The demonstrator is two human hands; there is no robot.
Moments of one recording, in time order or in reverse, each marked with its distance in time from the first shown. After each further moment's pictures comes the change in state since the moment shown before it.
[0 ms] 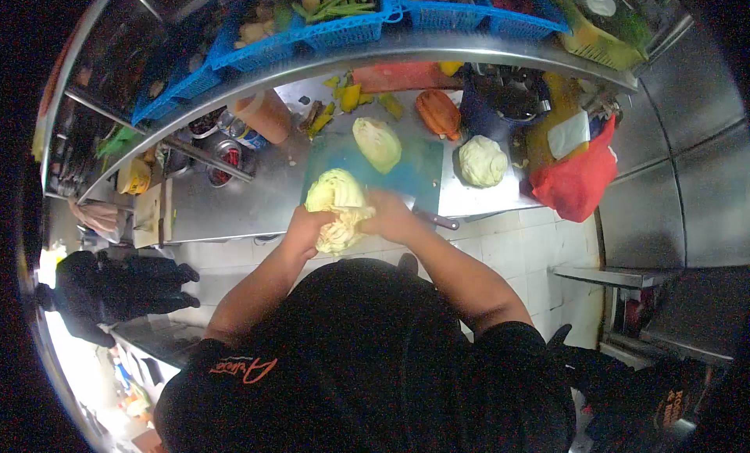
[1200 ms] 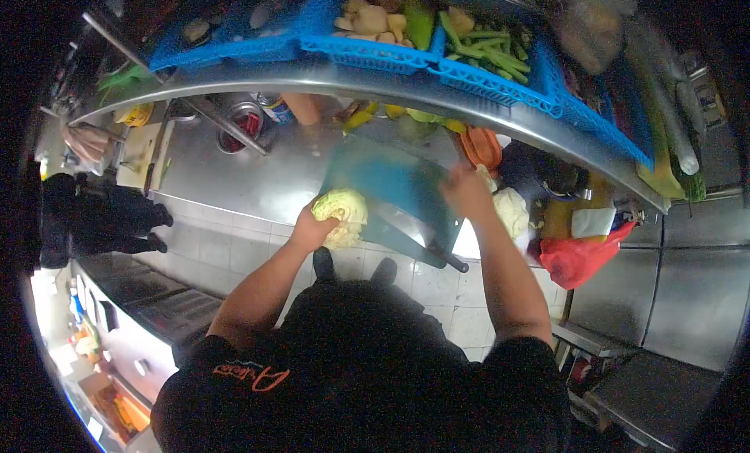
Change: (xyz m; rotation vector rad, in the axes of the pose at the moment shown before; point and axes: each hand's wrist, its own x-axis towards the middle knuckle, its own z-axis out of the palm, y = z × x) left_hand 0.047 -0.053 -0.083 0.359 0.223 0.236; right_hand 0.087 -0.017 -0.126 -1.150 0.118 0.101
